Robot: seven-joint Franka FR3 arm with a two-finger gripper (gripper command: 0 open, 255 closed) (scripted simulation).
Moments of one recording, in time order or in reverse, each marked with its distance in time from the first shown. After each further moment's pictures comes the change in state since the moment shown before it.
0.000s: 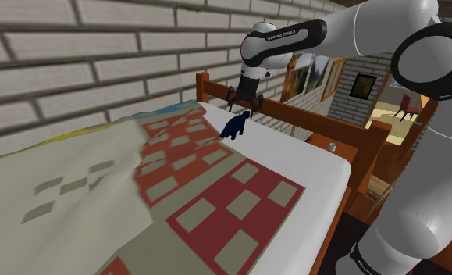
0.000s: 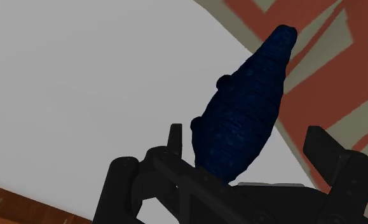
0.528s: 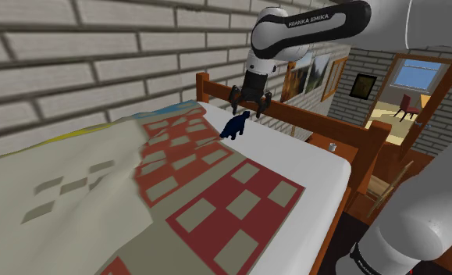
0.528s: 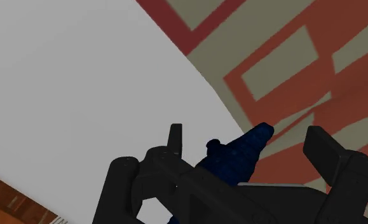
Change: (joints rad) arm 0.048 -0.247 0.042 -0.191 0.005 -0.078 -0.176
